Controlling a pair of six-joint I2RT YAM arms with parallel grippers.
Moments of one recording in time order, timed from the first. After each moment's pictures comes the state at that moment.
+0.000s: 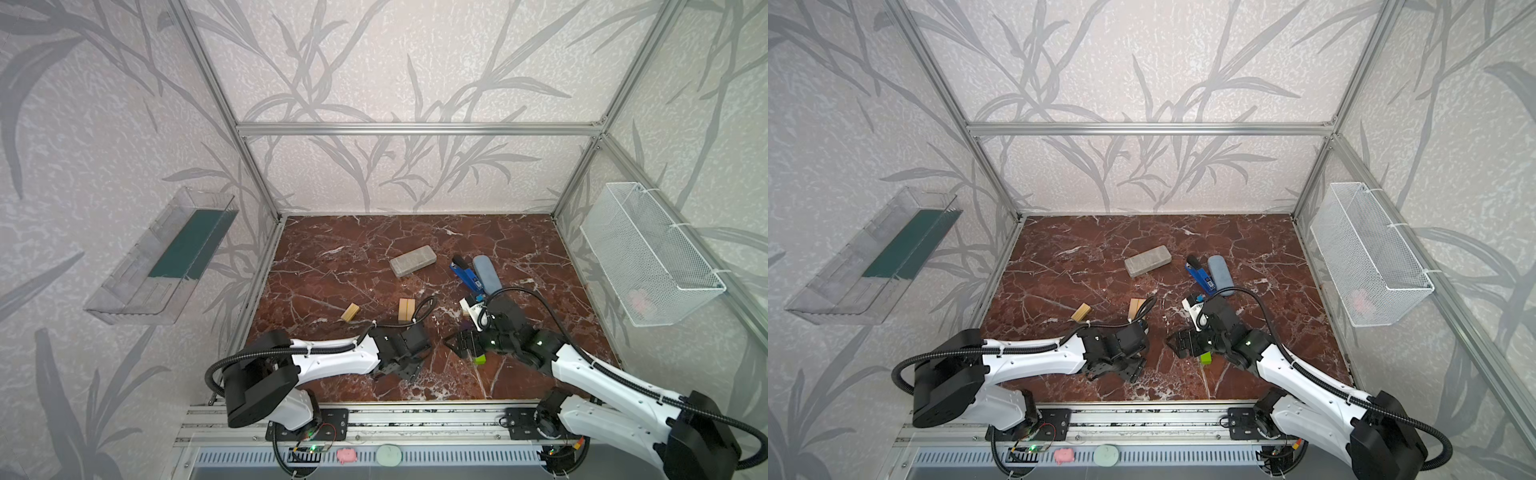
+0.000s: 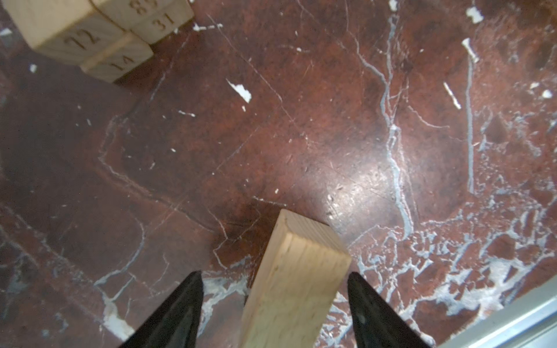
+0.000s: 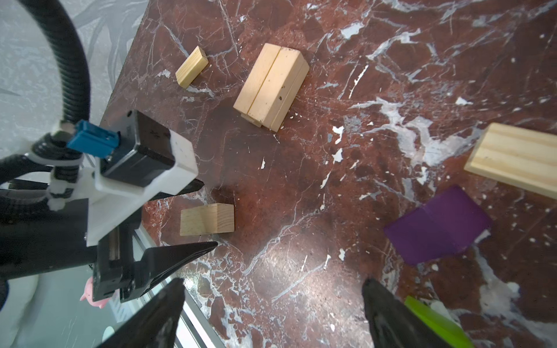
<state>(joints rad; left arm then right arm) -1.09 1.48 0.76 -0.53 -0.14 -0.53 0.68 0.99 0.51 -0.28 -0.32 0.45</state>
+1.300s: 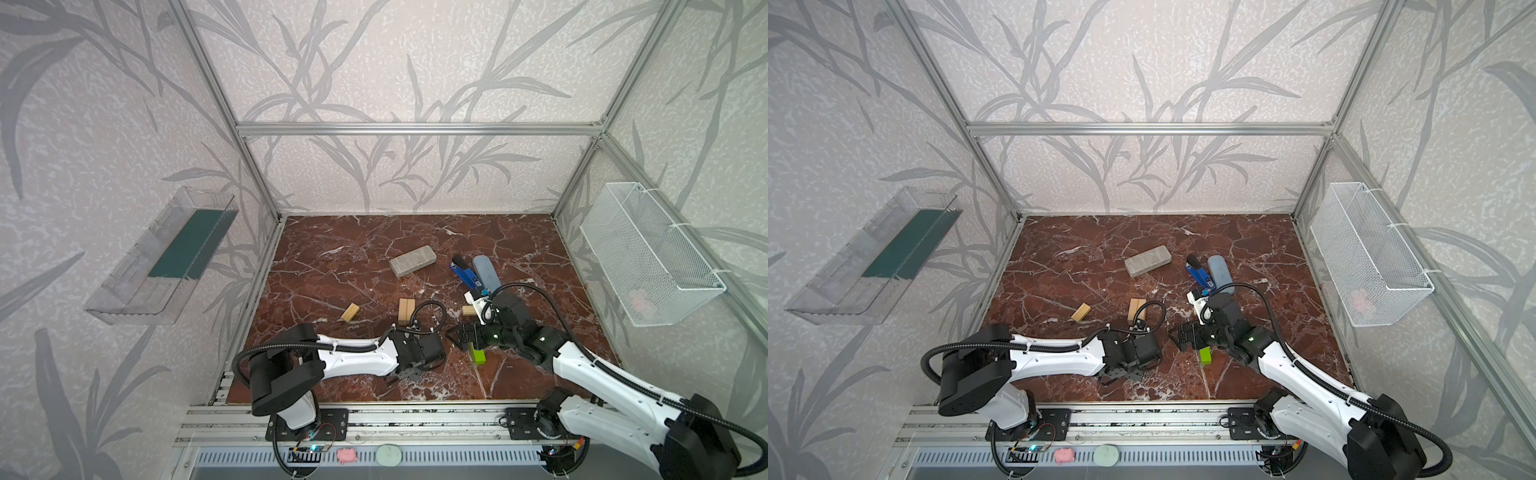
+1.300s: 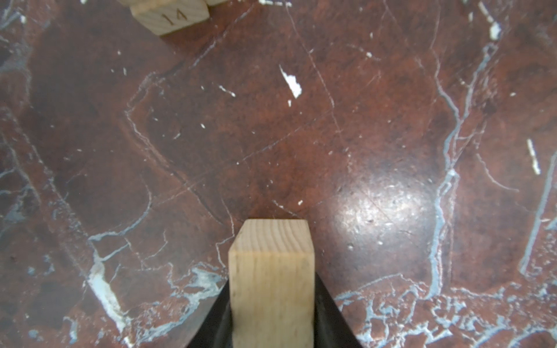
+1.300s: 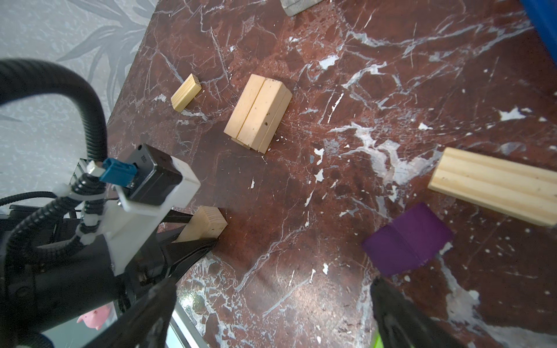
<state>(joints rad) -1.17 1.62 0.86 -0.63 -0.28 -0.88 0.61 0.99 0.52 -0.27 -0.33 0.43</state>
